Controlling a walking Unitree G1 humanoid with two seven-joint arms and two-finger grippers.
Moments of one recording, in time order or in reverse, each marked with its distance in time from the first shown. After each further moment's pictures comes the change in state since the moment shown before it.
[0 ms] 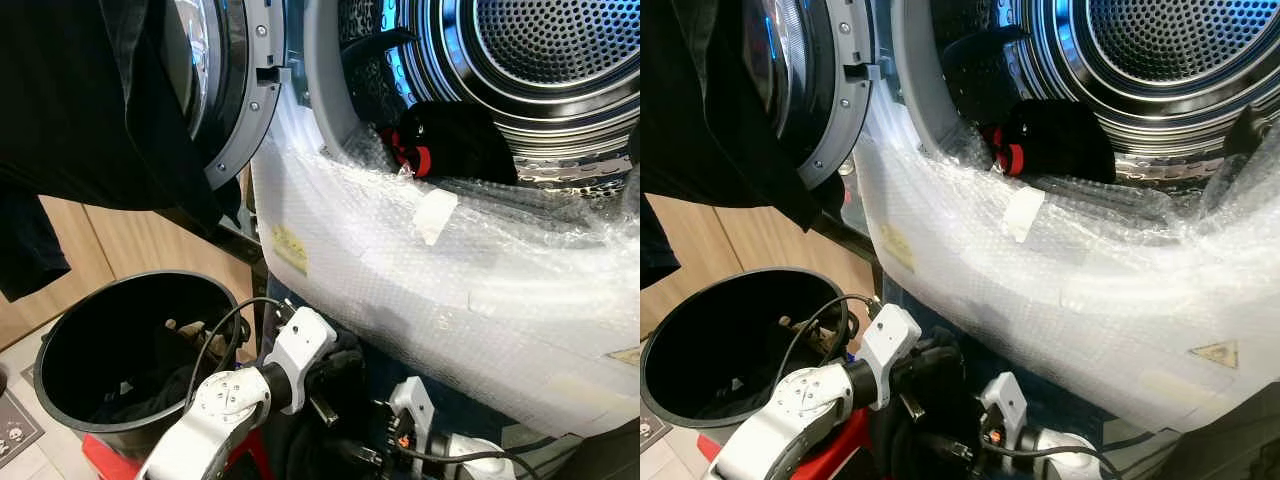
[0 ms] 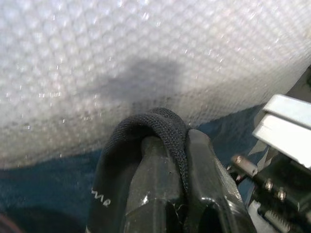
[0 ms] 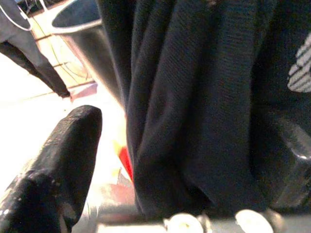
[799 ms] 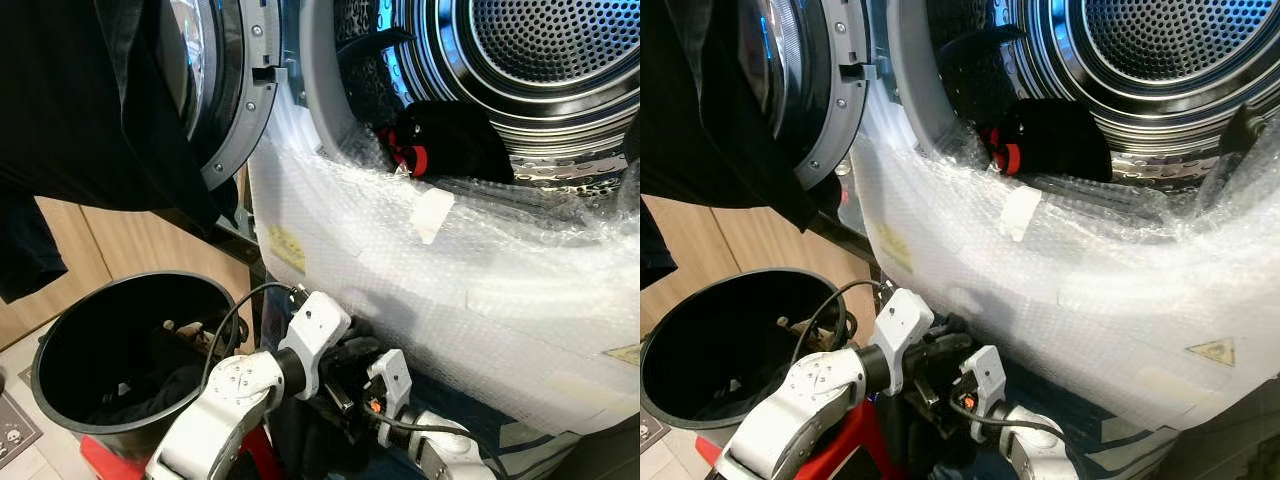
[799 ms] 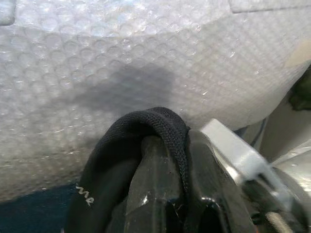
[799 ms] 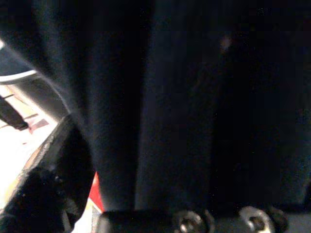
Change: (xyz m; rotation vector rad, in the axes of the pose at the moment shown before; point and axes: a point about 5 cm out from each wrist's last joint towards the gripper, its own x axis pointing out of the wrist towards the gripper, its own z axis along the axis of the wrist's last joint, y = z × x) left arm 0.010 -0.003 0.016 -0.028 -0.047 -0.042; right arm 0.031 -0.006 0.020 0.017 -0.069 -0.212
